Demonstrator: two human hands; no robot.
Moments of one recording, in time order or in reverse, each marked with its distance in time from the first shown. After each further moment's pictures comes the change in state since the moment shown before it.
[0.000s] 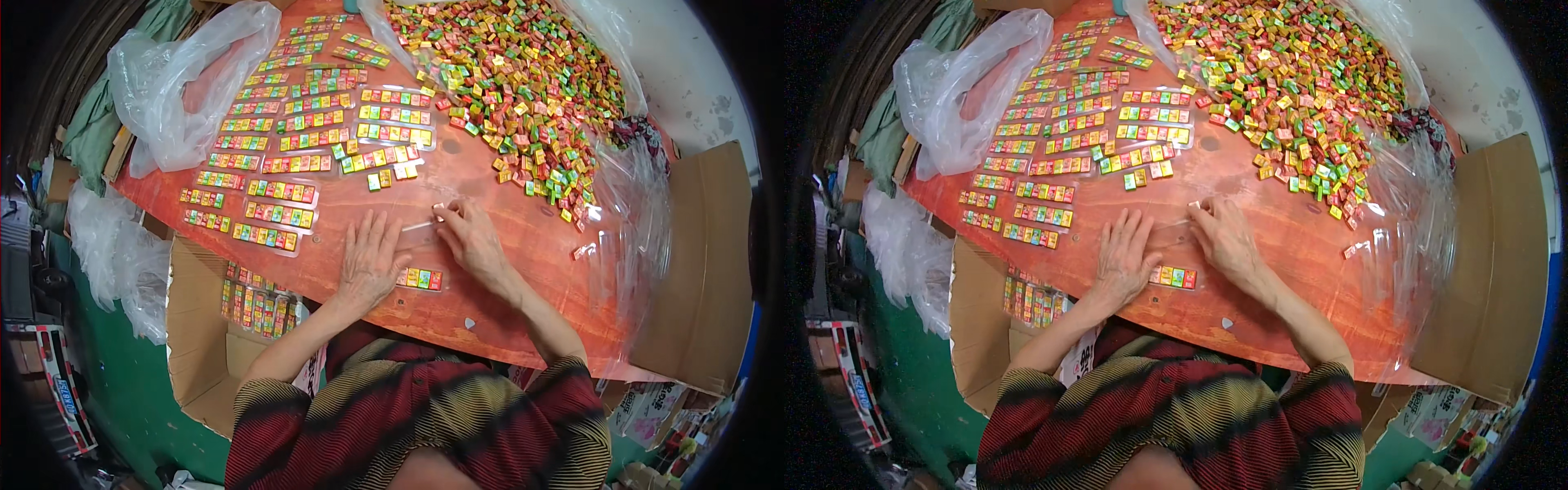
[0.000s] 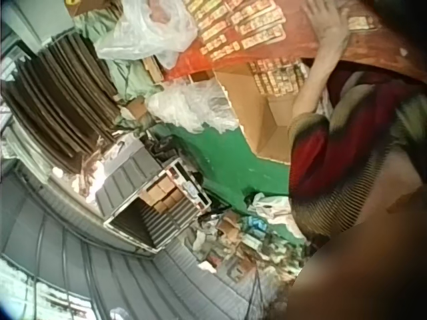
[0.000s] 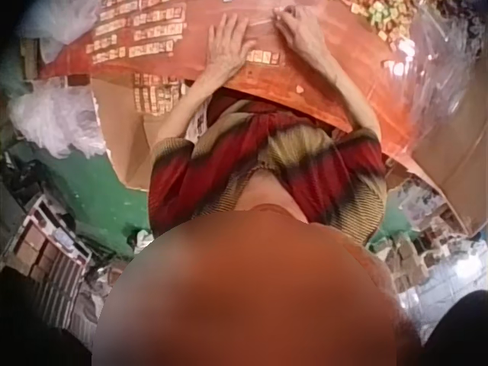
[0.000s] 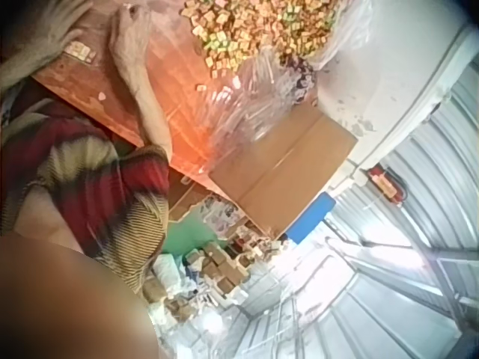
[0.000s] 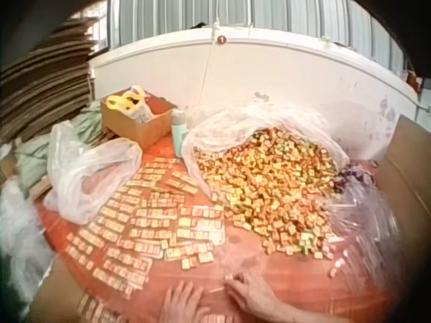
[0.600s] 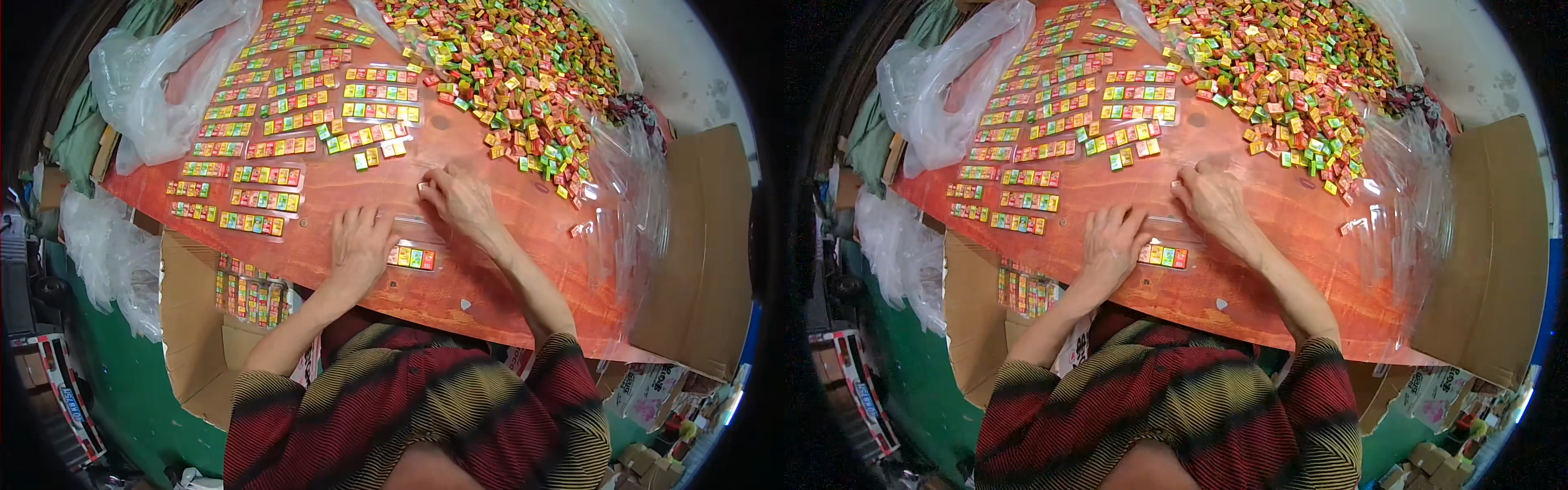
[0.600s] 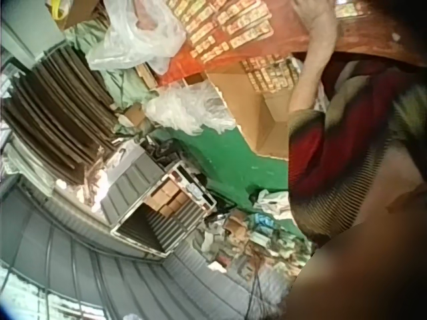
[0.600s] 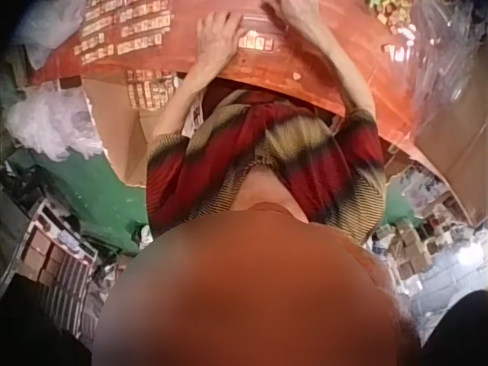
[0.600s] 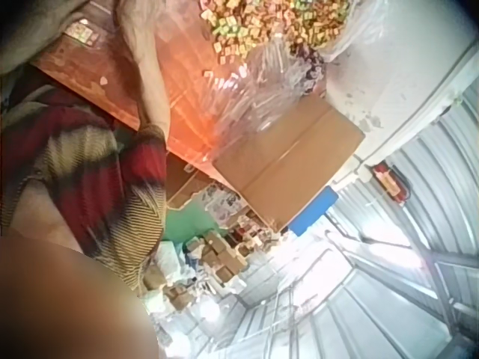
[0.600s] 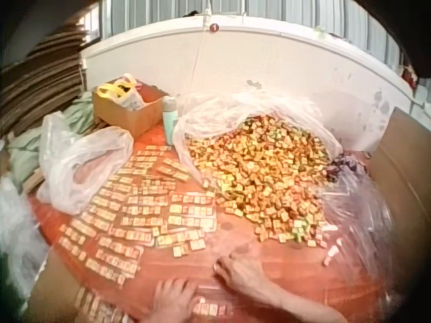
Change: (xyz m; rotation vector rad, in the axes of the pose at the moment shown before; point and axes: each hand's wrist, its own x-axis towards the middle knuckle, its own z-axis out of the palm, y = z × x) left_hand 0.008 0.008 -0.011 -0.022 0.117 0.022; right_hand 0.023 0.007 0.005 -0.203 -0.138 0.194
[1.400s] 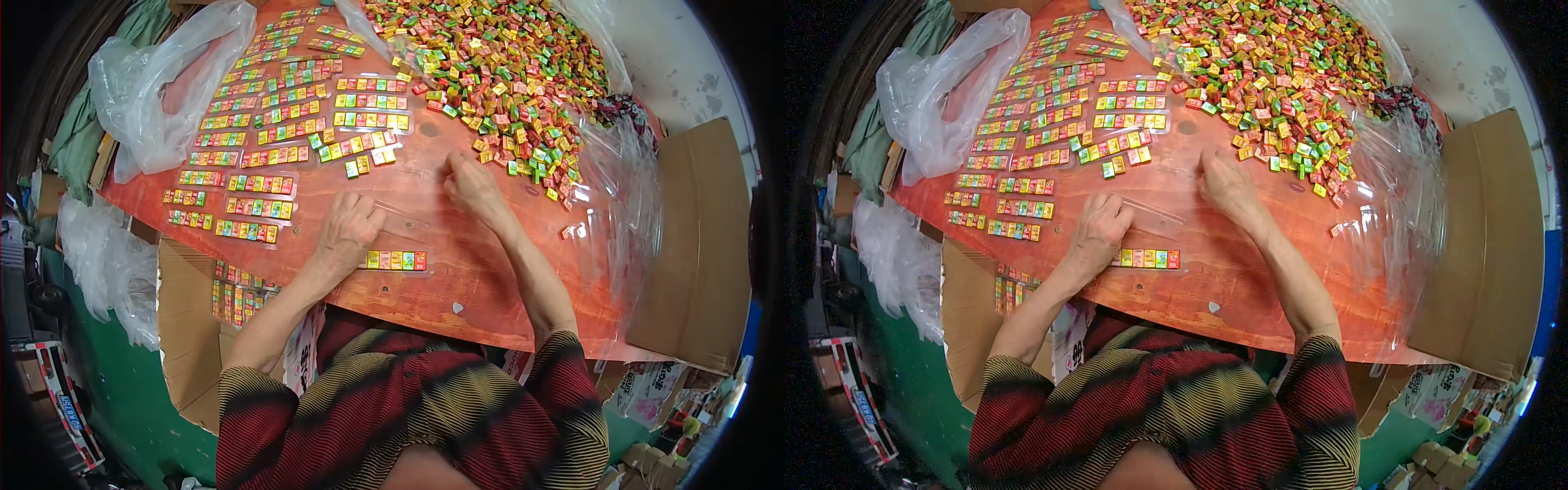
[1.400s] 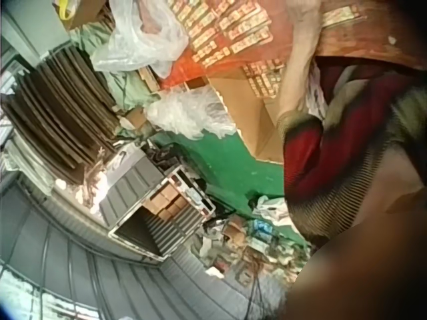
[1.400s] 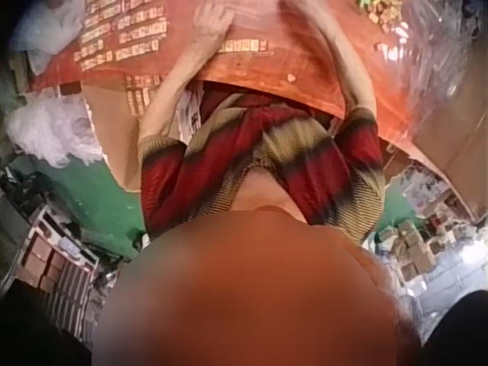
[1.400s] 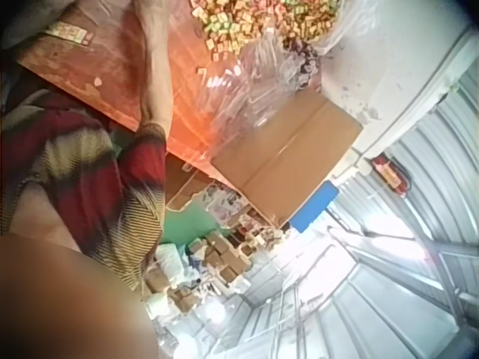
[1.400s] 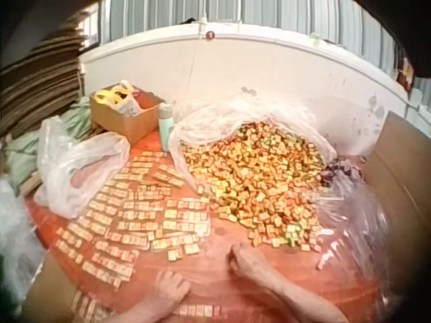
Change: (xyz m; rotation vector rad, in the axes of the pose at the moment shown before) left_hand 0.030 -0.025 -0.003 0.119 0.059 0.378; right_hand 0.016 0.040 -0.008 0.110 -0.035 0.071
